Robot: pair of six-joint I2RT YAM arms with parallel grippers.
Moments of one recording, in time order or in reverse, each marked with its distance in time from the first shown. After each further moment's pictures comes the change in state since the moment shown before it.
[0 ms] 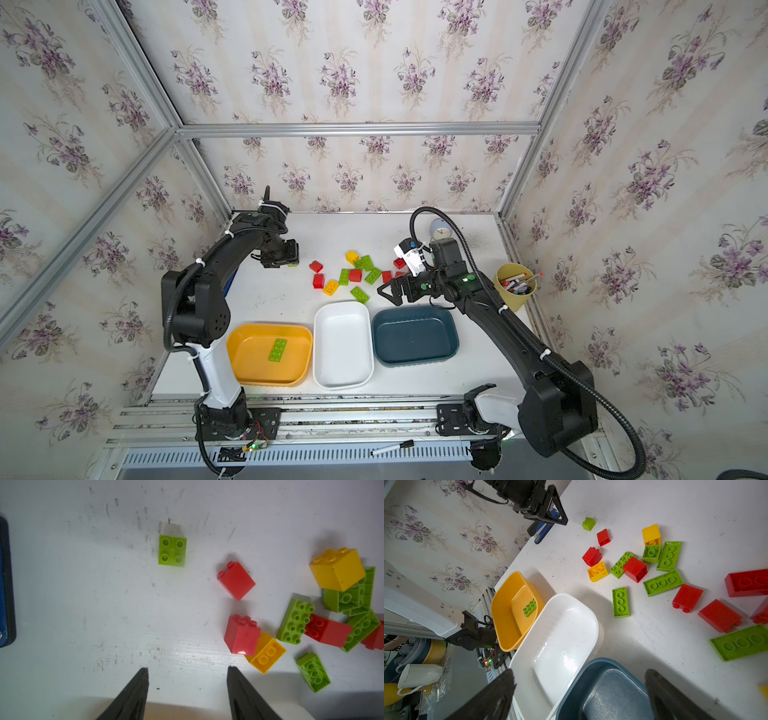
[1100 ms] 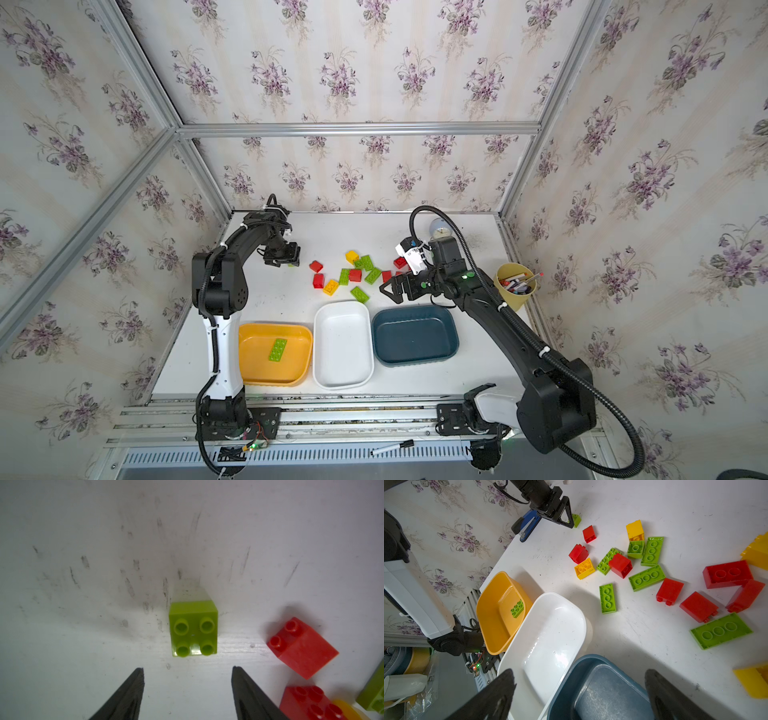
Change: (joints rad) left arm 0.080 0.330 0.247 -0.011 0.039 0.244; right arm 0.000 0.024 0.027 -0.041 0.066 -0.003
